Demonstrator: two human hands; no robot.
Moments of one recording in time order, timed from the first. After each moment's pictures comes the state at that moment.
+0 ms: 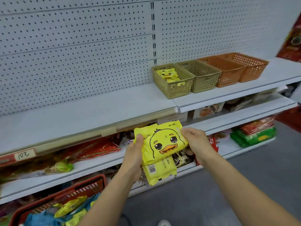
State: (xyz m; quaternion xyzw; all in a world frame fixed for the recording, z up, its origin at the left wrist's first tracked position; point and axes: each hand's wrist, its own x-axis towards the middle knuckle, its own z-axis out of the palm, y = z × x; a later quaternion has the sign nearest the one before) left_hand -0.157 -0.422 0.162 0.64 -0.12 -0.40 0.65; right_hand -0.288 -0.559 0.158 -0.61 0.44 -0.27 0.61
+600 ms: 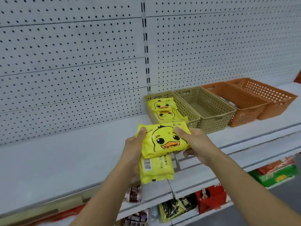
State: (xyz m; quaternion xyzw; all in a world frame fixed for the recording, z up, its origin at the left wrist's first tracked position) left_hand -0.029 -0.684 0.209 0.65 -0.12 -0.38 0.65; right_hand -0.173 -0.810 0.213 -0.61 0.37 -0.22 0.67
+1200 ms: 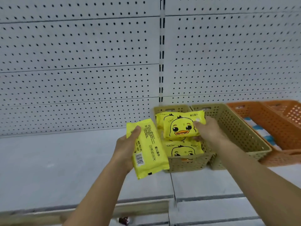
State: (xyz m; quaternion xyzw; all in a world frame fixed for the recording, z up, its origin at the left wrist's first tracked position) left_hand 0.028 -0.768 0.219 0.63 0.00 -0.33 0.71; right_hand -0.080 -0.996 0.211 -0.69 0.43 -0.23 0.54
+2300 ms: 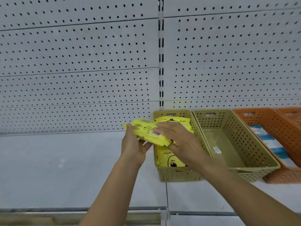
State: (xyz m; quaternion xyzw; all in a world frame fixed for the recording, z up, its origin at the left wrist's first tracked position) left_hand 0.018 -0.829 0.236 0.49 0.08 -0.26 0.83; right_hand -0.072 -0.965 0.207 -0.92 -0.07 -0.33 0.21
